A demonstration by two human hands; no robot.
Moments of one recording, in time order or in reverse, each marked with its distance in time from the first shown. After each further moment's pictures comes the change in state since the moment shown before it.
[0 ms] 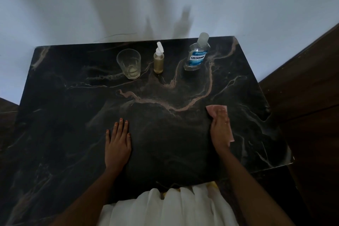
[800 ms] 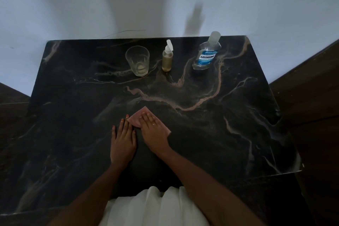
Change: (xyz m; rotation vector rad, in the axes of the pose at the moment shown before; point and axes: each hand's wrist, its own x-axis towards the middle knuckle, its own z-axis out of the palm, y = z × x) left_hand 0.002 -0.001 0.002 0.043 -0.003 -0.001; right_hand -0.070 -0.160 0.106 -0.287 -0.416 -0.787
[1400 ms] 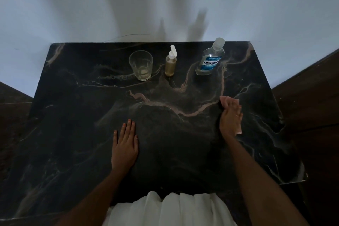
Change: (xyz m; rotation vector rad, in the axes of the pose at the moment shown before) left_hand -0.001 0.001 -0.002 -0.029 0.002 -0.029; right_hand -0.046 0.208 -0.061 0.140 0.280 0.921
